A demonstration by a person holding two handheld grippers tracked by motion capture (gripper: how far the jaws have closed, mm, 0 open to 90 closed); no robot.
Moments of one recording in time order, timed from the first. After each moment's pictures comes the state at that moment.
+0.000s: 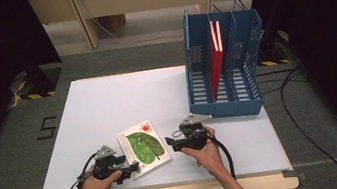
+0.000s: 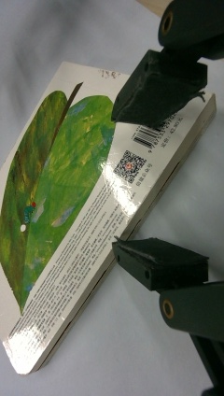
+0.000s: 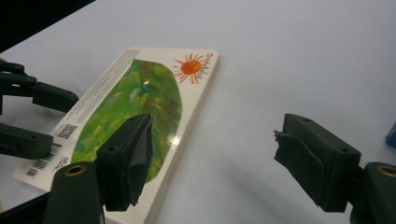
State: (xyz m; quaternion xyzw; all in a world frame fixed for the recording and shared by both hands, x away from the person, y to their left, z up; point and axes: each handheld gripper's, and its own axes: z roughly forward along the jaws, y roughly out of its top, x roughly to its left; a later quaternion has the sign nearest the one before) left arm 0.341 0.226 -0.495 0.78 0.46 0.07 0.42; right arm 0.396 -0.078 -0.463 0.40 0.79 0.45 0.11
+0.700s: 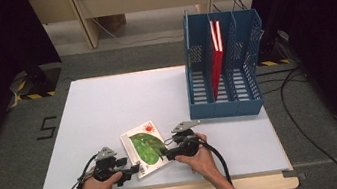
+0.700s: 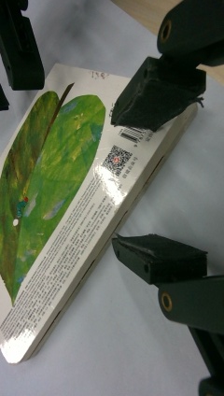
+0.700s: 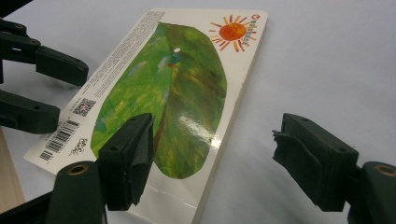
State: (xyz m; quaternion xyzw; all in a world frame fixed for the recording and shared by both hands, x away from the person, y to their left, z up) left arm 0.336 0.229 -0.494 0.78 0.46 0.06 0.42; right arm 0.390 -0.056 -0.481 0.38 0.82 0.42 0.07
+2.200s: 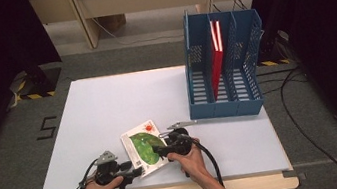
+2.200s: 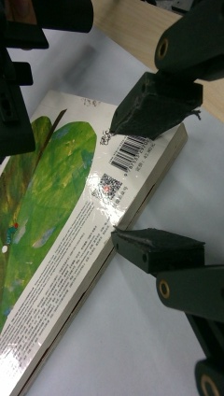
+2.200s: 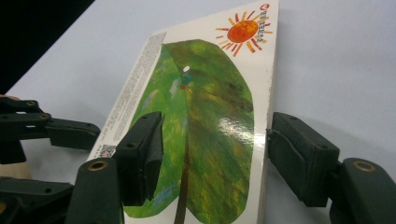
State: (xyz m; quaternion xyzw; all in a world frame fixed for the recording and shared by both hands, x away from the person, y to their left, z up) left arm 0.327 0.226 -0.499 0.77 0.45 0.03 0.45; right arm 0.394 -0.035 -0.488 0.47 0.77 0.44 0.00
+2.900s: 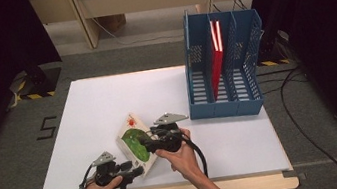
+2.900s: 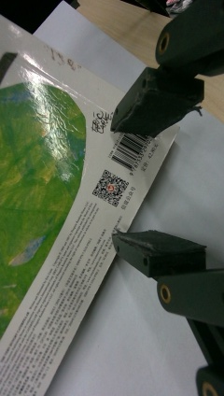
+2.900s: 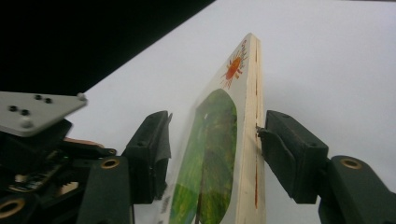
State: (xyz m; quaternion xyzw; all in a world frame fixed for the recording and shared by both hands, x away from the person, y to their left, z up) left arm 0.324 0.226 -0.503 0.75 0.47 0.03 0.47; right arm 0.378 -0.006 -0.421 0.38 0.78 0.50 0.07
